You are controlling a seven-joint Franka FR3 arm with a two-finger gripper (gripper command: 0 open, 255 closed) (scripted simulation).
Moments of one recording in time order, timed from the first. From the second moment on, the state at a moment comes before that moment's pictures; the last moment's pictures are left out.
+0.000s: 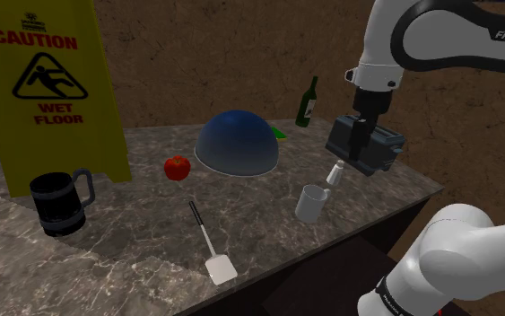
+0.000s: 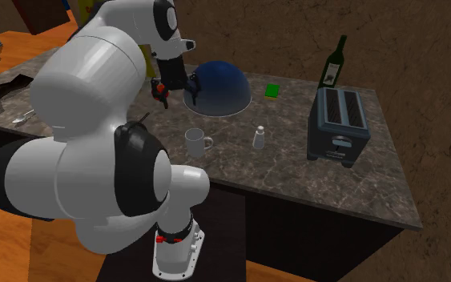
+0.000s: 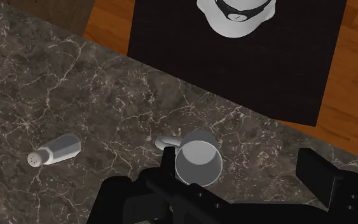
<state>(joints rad) 0.00 -0.82 0.04 -2.40 -0.07 1.44 -0.14</state>
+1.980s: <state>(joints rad) -0.03 -0.25 -0.60 -2.44 -0.24 2.31 -0.85</state>
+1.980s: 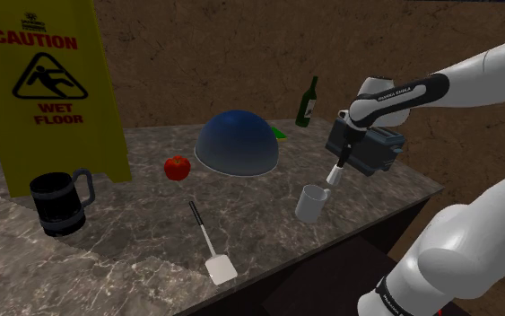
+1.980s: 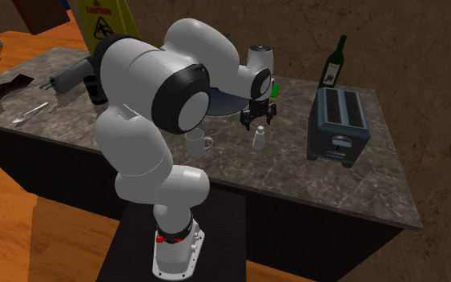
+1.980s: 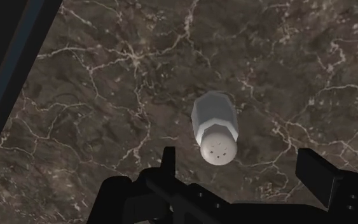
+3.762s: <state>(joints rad) -0.01 -0.17 -0.64 -2.45 -0.20 2.40 -0.89</state>
